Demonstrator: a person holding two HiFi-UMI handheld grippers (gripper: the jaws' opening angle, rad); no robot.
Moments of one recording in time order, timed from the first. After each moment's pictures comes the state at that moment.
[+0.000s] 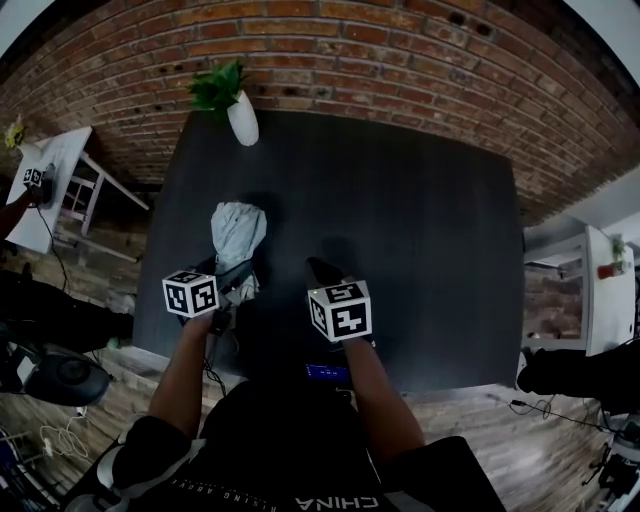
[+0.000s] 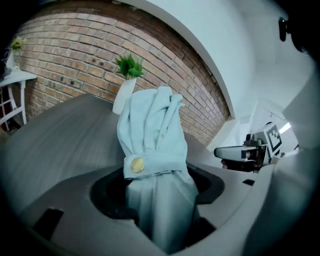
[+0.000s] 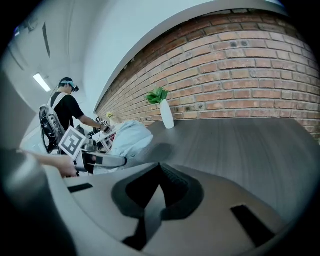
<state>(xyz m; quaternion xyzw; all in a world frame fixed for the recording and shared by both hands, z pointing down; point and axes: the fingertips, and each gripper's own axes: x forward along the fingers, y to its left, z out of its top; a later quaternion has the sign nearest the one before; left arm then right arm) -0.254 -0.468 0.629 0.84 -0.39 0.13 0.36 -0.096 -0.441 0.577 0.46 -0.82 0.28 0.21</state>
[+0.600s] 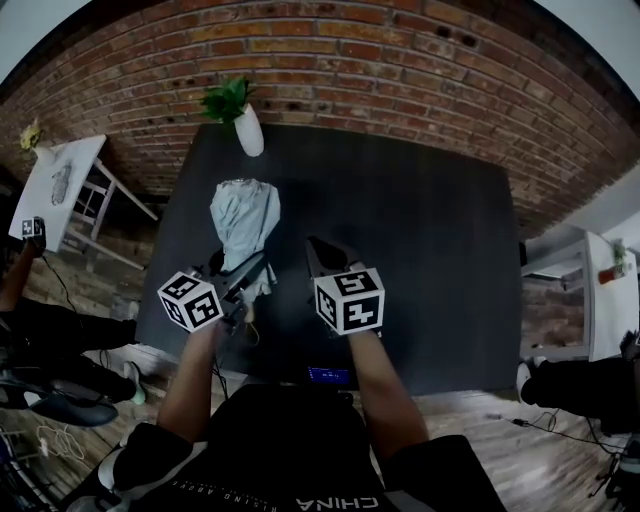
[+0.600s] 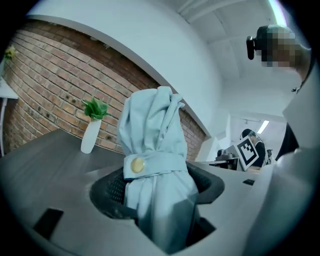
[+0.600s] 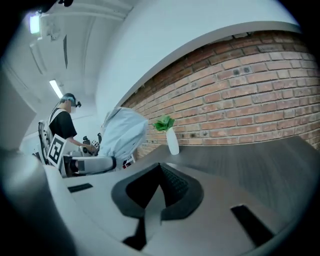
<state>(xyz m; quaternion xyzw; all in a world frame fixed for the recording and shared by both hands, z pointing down) -0.196 -0.444 0.484 0.91 -0.35 -0.02 0.23 -0.086 -0.450 0.484 0.46 -0.86 0.20 0.11</state>
